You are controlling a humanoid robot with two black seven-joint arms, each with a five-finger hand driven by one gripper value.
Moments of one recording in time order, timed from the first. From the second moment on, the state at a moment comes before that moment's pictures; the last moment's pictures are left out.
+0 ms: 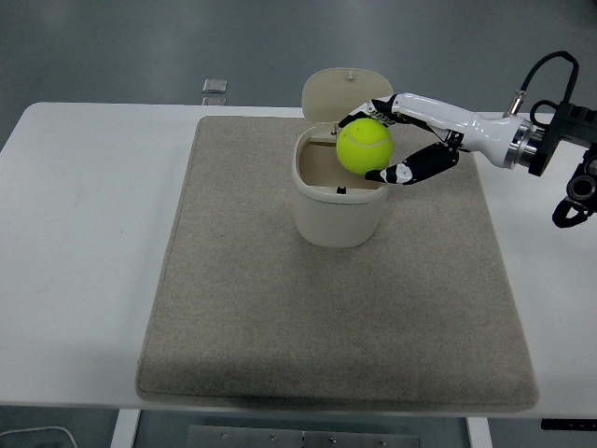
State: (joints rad) left arm 0.03 0.00 -0.13 -0.11 0.09 -0.10 -0.02; right arm 1.17 -0.62 0.18 1.27 -0.98 0.10 0.36
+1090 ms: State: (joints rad) left arm 0.03 0.00 -0.13 -0.11 0.09 -0.10 -0.02; right arm 1.17 -0.62 0.18 1.28 -0.98 0.12 0.38
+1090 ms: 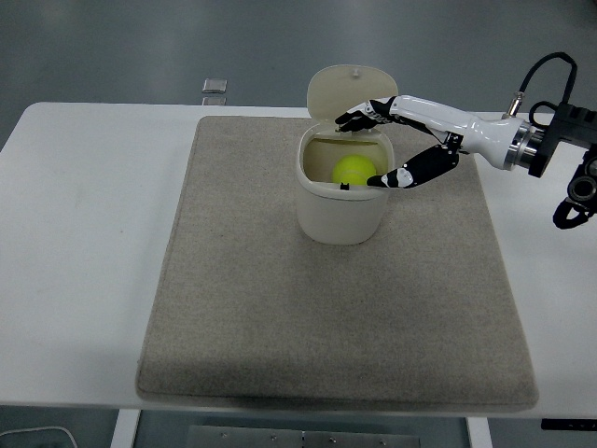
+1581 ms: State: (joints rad) left arm 0.03 0.00 -0.13 -0.11 0.09 -0.10 -0.02; right arm 1.16 -0.73 0.18 1.28 -0.70 0.33 0.38
